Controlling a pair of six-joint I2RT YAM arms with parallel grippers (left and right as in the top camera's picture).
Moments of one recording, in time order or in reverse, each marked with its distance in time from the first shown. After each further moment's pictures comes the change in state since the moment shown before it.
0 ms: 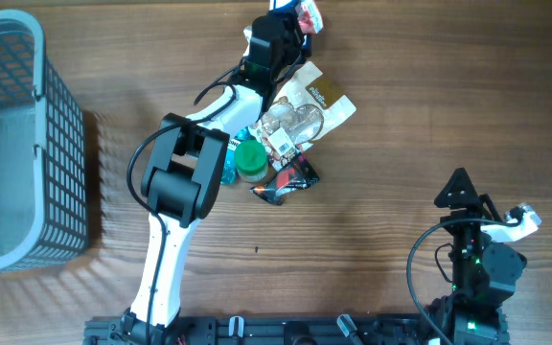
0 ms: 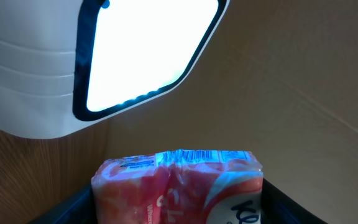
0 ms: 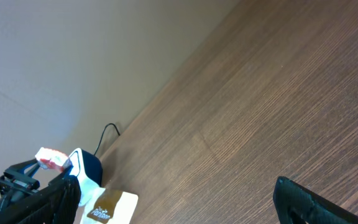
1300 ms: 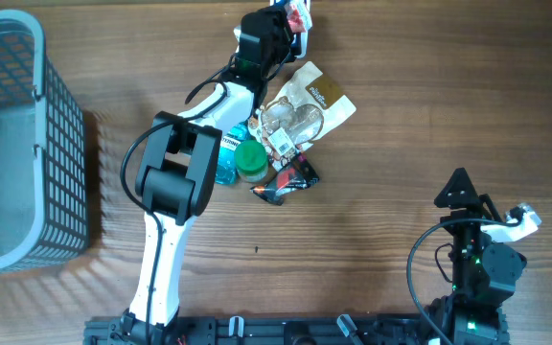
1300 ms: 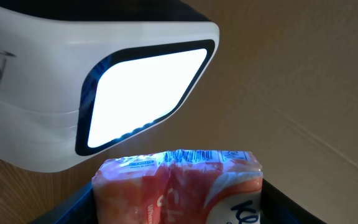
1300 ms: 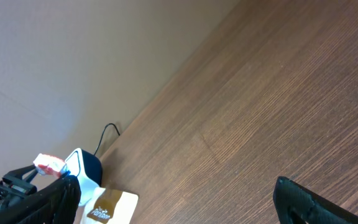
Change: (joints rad) left arm 0.040 0.000 0.001 -0.027 0.023 0.000; right arm 0.000 0.000 0.000 0.000 0.000 0.000
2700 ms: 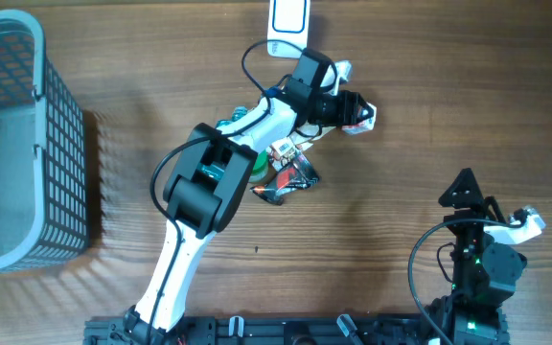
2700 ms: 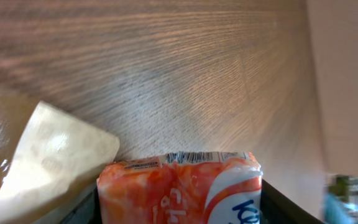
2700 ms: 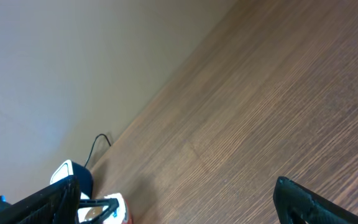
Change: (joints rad) left arm -0.200 0.003 0.019 -0.582 0.542 1.557; right arm 0.000 0.000 0.000 0.002 0.066 0.000
